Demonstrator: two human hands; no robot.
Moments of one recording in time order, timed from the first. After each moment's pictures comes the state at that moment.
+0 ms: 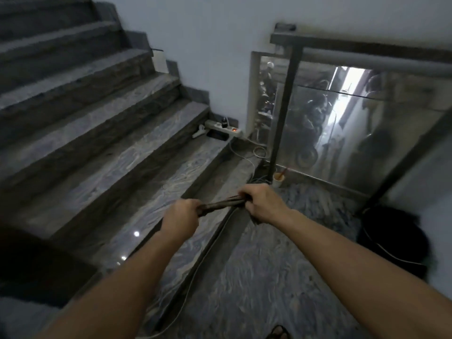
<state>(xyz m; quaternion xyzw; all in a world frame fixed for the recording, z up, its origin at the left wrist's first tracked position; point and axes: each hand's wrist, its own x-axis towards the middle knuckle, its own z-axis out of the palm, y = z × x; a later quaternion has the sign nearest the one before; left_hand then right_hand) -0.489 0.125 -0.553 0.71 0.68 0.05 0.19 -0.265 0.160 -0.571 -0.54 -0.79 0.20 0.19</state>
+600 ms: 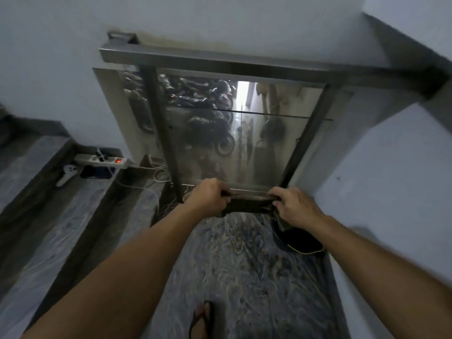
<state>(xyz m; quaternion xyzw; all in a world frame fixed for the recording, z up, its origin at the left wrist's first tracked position) -0.074 0.372 -0.522 0.85 0.42 0.02 0.32 0.135 0.249 -0.537 -0.78 -0.59 0.16 0.11</state>
